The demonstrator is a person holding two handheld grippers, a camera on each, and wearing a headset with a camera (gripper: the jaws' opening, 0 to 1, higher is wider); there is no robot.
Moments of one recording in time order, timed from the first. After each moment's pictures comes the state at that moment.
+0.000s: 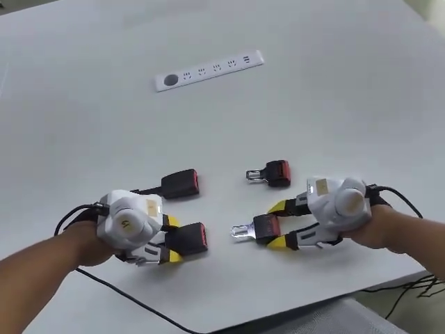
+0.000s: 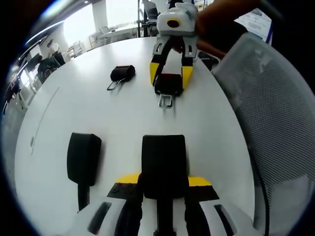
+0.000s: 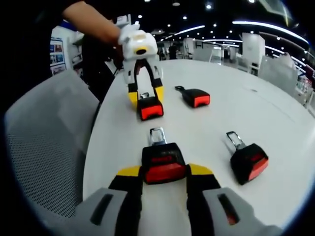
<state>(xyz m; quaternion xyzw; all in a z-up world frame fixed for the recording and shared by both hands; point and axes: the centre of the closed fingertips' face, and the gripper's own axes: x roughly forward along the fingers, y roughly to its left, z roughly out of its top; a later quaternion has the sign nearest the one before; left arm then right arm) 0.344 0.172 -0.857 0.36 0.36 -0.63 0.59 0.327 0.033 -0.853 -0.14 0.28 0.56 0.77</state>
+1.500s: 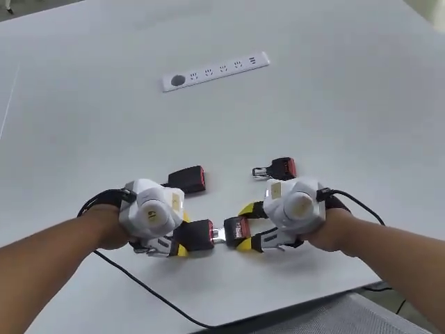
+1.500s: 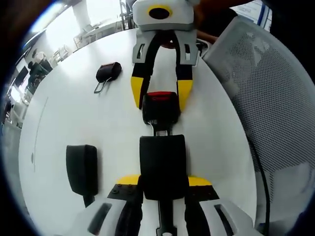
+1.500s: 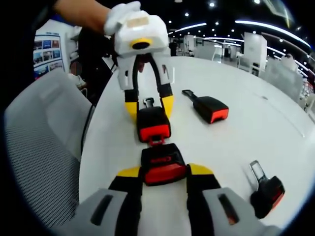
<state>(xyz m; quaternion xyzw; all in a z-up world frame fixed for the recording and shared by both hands) 0.342 0.170 -0.858 0.42 0.36 -0.64 0.53 0.334 0.091 -0.855 -0.17 0.29 0.56 0.76</state>
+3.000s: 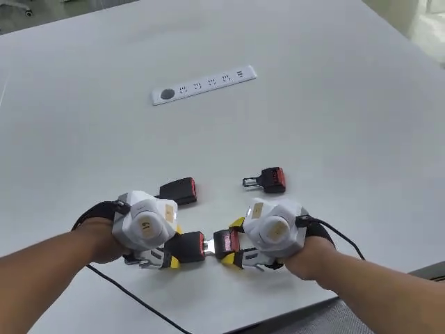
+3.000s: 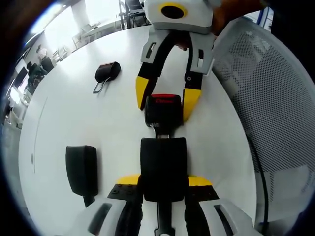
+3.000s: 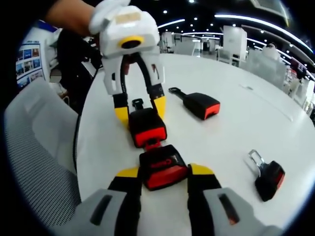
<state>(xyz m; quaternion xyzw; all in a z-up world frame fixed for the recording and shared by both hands) 0.341 0.170 -0.858 0.43 0.36 -0.64 0.53 0.332 0.099 -0.855 -0.15 0.32 0.47 0.81</state>
